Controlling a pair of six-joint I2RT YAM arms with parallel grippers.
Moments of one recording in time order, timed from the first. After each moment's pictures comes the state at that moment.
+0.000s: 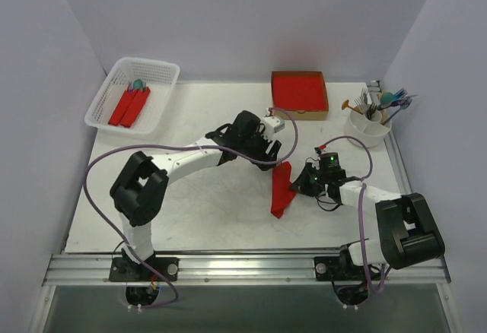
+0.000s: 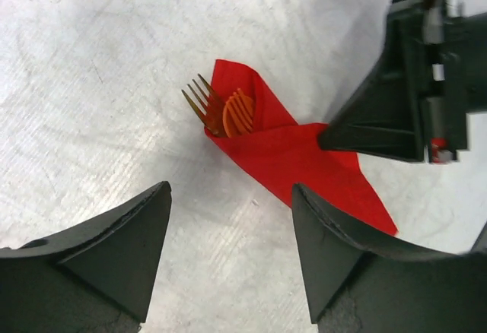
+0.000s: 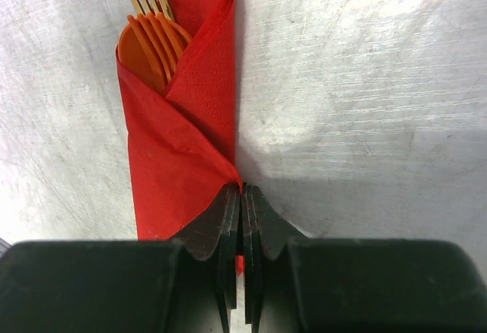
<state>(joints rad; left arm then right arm) -0.79 1.91 1.42 -0.23 0.26 -0.05 0.25 1.37 0.43 0.05 -0.31 0.64</state>
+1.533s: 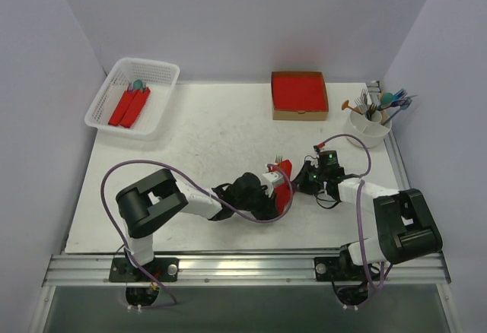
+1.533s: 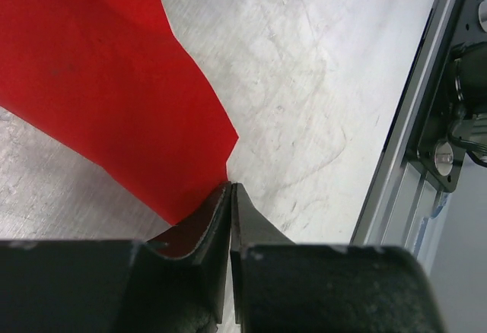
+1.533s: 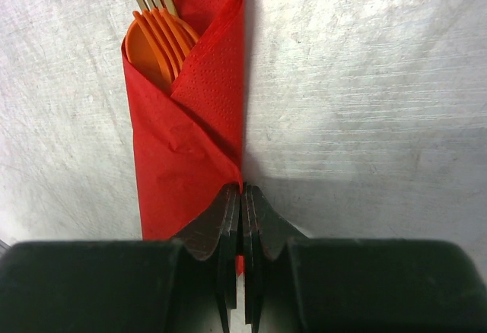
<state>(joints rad) -1.05 1.85 0.79 0.49 0.31 -0.45 0.25 1.40 0.46 0.05 -0.31 0.64</state>
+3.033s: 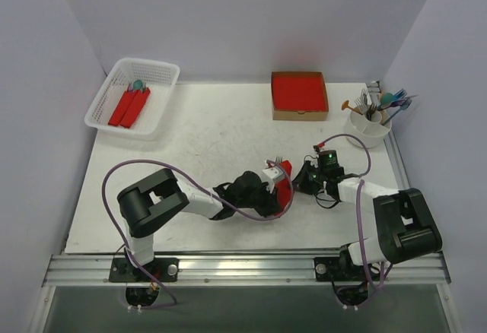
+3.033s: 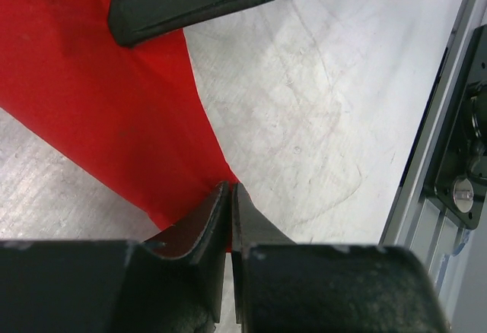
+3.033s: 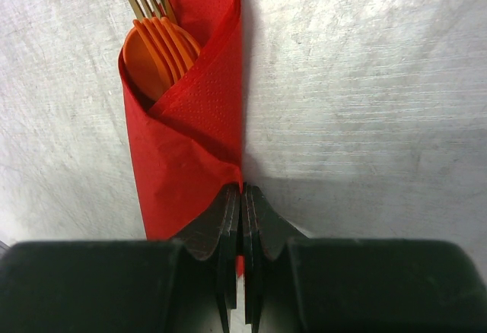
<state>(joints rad) -1.04 1.86 0.82 0.52 0.24 -0.43 0.25 1.41 0.46 0.05 -0.31 0.64</state>
